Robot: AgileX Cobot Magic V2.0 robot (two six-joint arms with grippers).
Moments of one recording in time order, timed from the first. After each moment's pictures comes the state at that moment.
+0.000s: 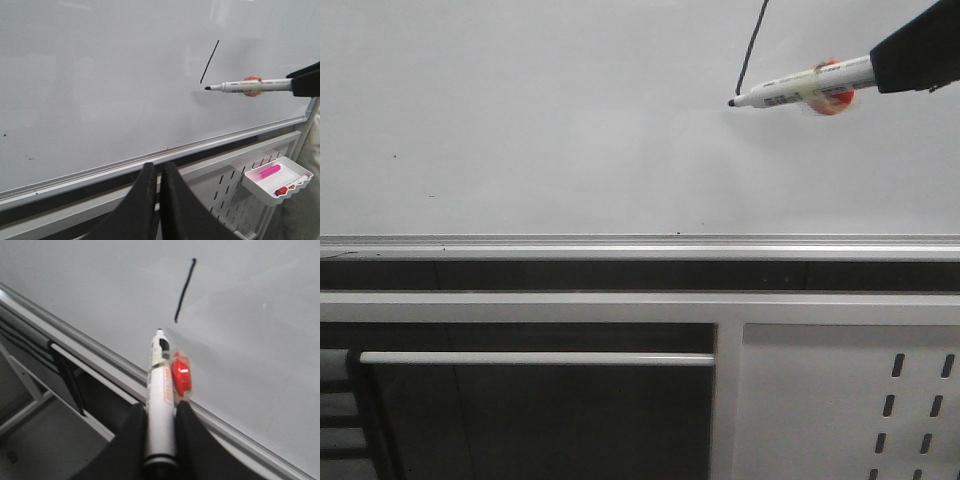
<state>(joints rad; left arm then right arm) -1.02 0.84 -0.02 -0.41 -0.78 0.13 0.38 0.82 -0.52 0.87 0.25 -0.96</state>
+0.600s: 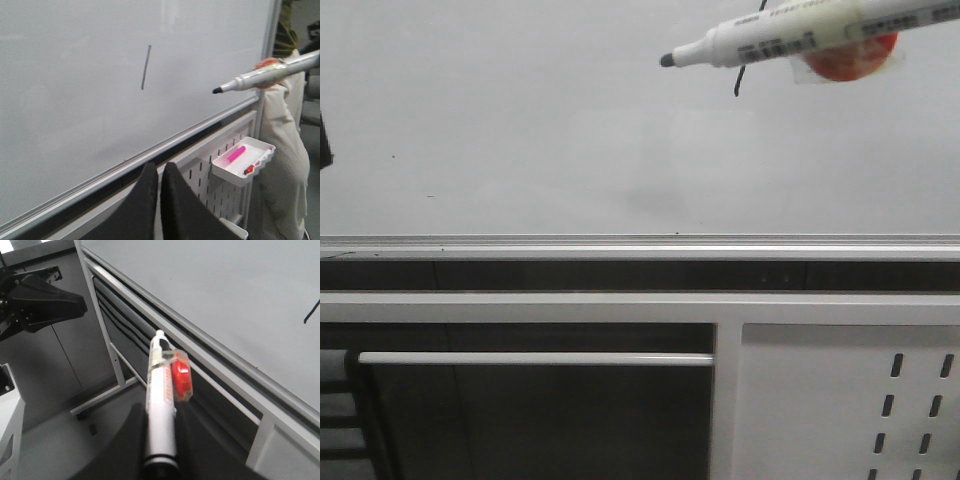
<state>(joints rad) -1.02 0.84 -0.02 -0.14 -0.78 0.13 0.38 0.55 -0.52 0.90 0.65 -0.93</state>
